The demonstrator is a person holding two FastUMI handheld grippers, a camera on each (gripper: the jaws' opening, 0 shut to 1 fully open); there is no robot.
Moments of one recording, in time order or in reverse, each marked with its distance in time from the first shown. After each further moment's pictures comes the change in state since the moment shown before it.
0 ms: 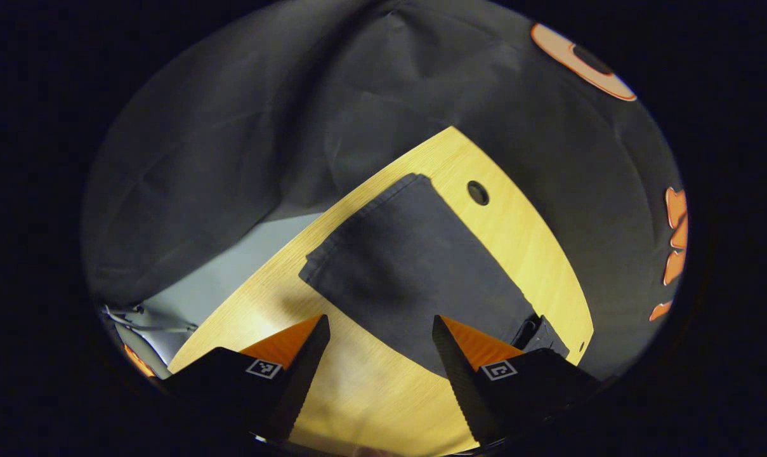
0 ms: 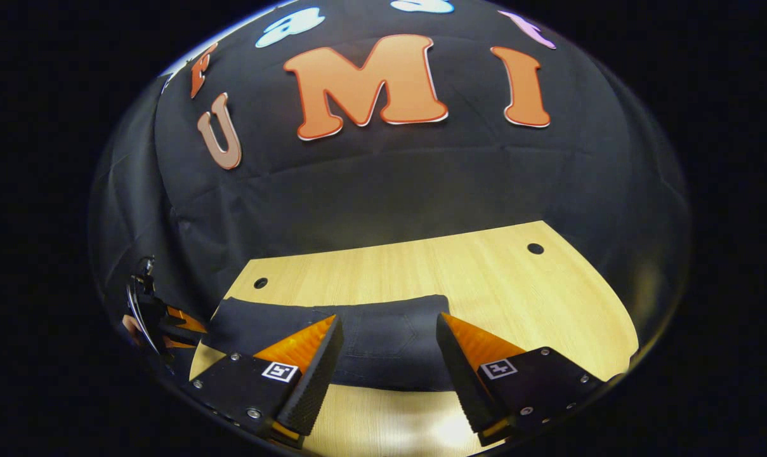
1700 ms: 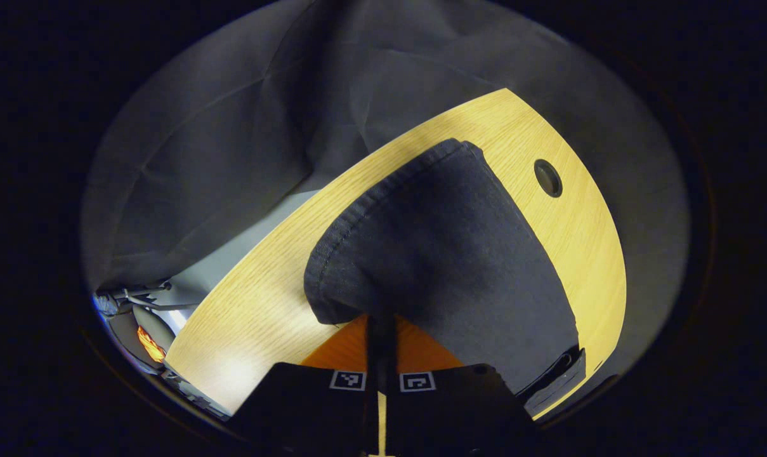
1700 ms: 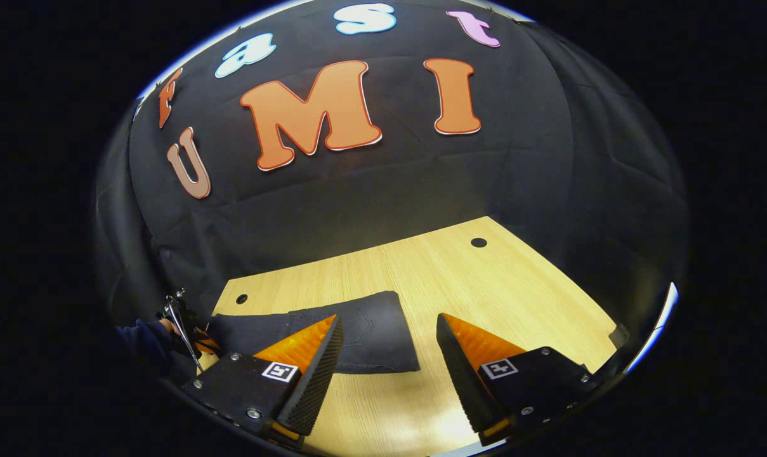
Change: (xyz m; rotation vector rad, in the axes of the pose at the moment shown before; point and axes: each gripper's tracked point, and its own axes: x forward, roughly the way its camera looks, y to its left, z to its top) left arm 0.076 -0.010 0.011 -0.020 0.152 0.172; right arm -0.086 -0.063 0.008 0.094 -0.023 -0.144
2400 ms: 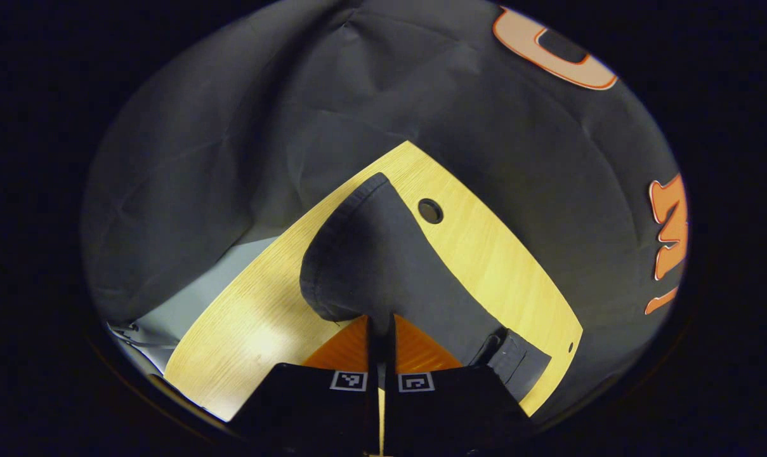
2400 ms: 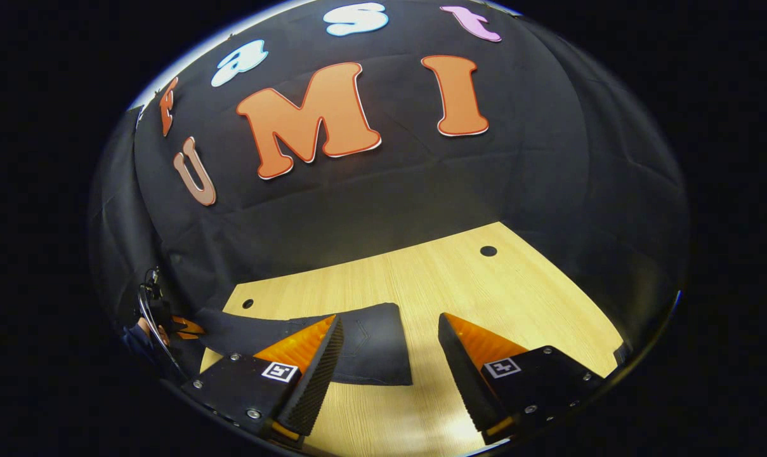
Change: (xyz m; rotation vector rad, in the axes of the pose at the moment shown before) left arm -0.124 -0.038 0.012 0.110 -0.264 -0.285; right arm 0.033 -0.016 0.021 -0.004 -0.002 0.096
